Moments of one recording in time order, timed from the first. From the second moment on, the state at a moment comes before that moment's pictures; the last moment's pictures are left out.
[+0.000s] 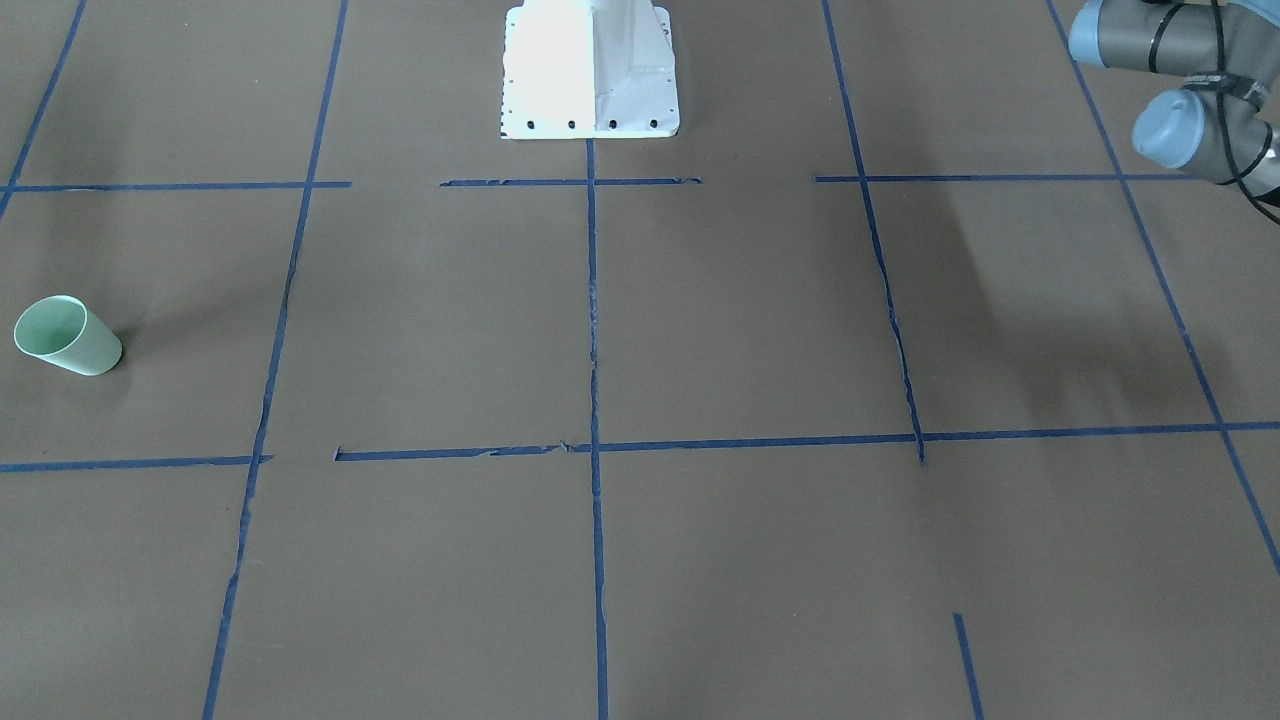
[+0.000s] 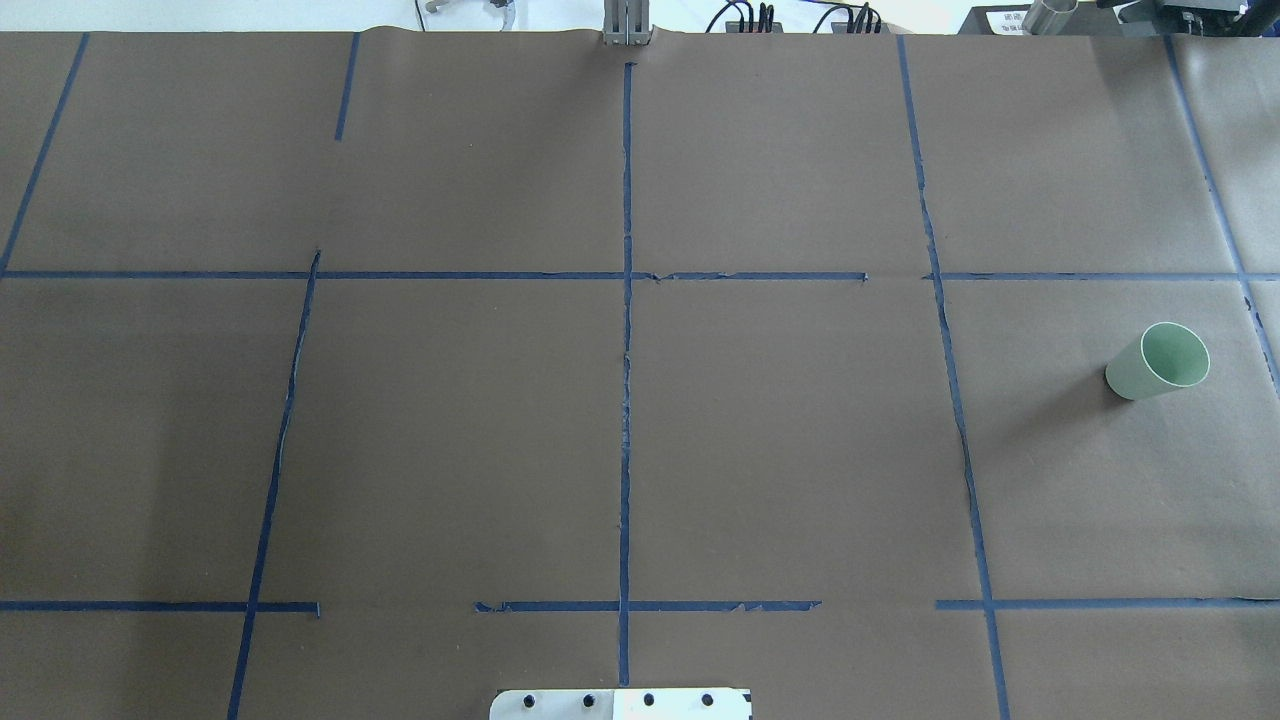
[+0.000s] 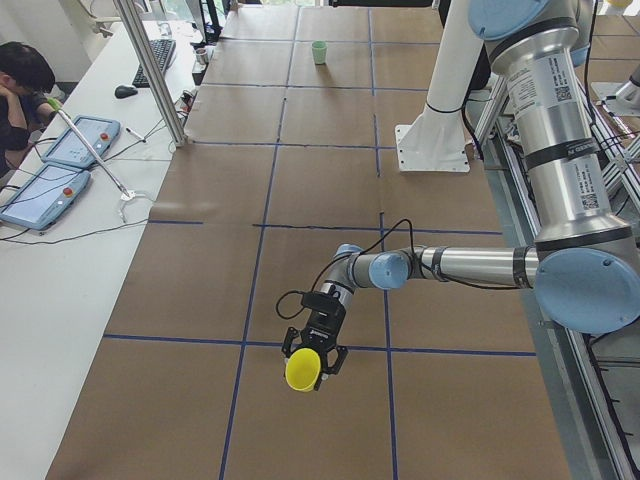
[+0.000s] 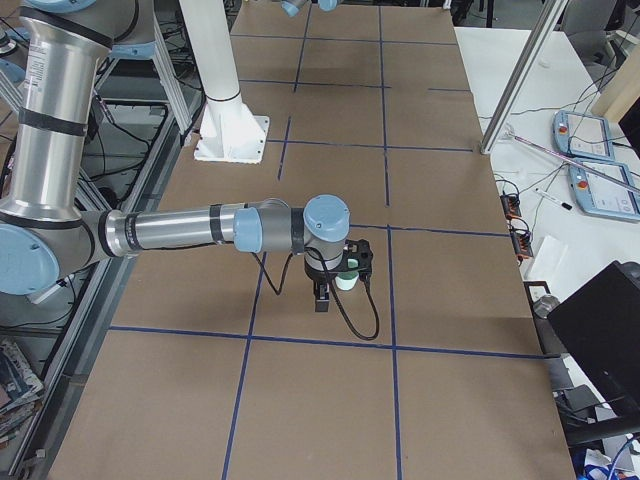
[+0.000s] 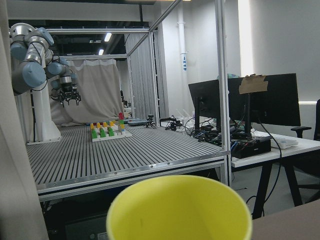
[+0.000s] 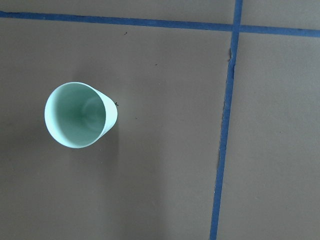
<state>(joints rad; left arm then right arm) -0.89 -1.26 -1.73 -1.71 -0.88 -1.94 1.47 -1.81 1.93 -1.65 2.40 0.02</state>
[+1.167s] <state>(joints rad) -1.30 -1.46 -1.66 -2.77 -1.63 -0.90 1.47 -1.81 1.93 -1.65 2.40 0.03</state>
